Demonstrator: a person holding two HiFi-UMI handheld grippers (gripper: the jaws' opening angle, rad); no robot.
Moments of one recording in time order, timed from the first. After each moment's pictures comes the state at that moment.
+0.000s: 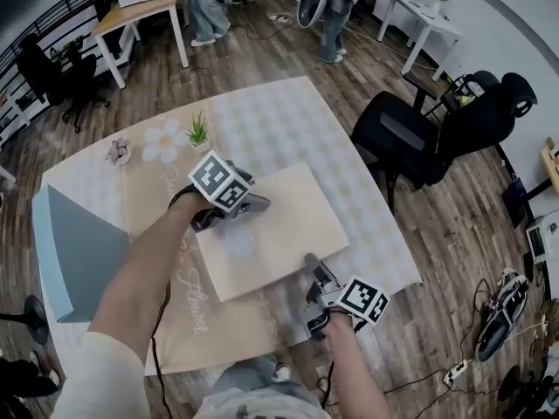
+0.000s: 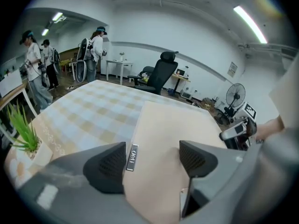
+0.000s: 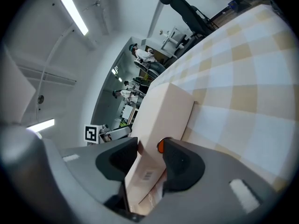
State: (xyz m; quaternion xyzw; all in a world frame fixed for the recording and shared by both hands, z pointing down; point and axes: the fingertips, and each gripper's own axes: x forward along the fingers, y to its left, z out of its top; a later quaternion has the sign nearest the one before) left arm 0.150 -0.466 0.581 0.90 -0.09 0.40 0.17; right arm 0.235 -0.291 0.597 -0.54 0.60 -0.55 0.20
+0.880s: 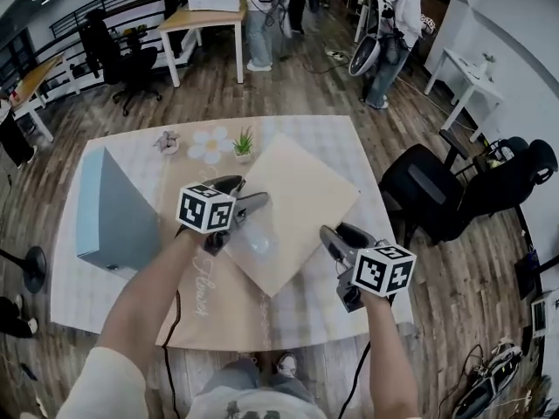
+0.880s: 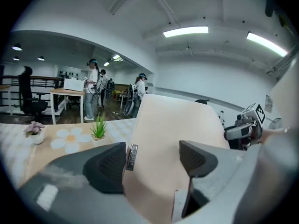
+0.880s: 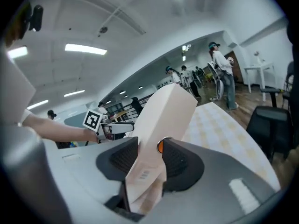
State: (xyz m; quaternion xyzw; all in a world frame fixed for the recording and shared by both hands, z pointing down) left arm 0.057 -0.475 0.499 0.89 -0.37 0.14 0.21; right arm 0.226 -0.377 0.468 -0.42 0.86 -0.27 -0.07
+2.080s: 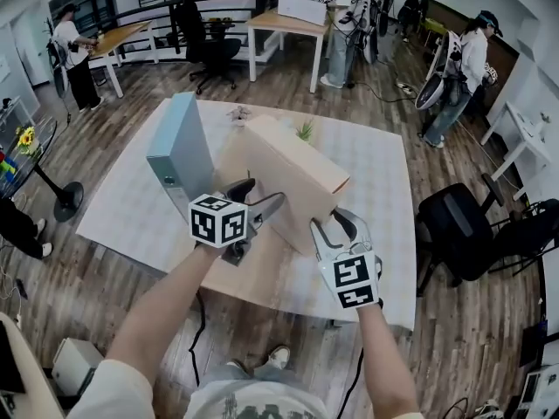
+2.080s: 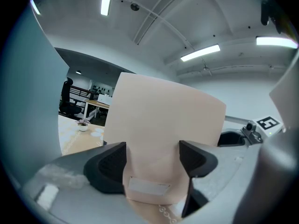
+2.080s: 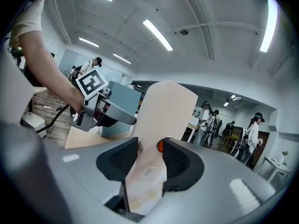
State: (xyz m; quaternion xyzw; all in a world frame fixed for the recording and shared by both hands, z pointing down) left arm 0.005 -0.309 0.438 0.82 -0.53 0.02 0.20; right arm 0.132 -0.273 0.412 -0.33 0.92 0.10 -0.19
